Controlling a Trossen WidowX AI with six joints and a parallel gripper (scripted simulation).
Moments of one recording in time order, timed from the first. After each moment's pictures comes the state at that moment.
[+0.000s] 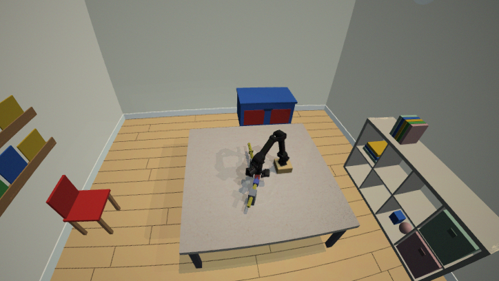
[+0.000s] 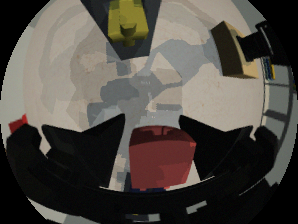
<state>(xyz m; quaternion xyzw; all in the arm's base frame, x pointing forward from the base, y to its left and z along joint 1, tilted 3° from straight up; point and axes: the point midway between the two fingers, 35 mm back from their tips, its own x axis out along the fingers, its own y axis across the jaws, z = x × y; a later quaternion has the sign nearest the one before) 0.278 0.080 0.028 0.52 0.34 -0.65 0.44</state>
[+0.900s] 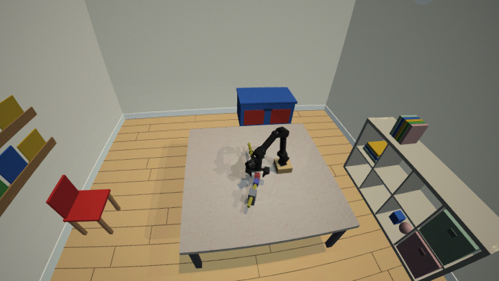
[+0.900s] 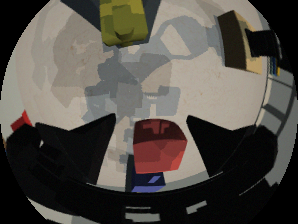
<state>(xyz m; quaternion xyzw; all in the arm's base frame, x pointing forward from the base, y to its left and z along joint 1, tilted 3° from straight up) 0.278 0.078 0.040 0.60 0.39 -0.59 0.39</state>
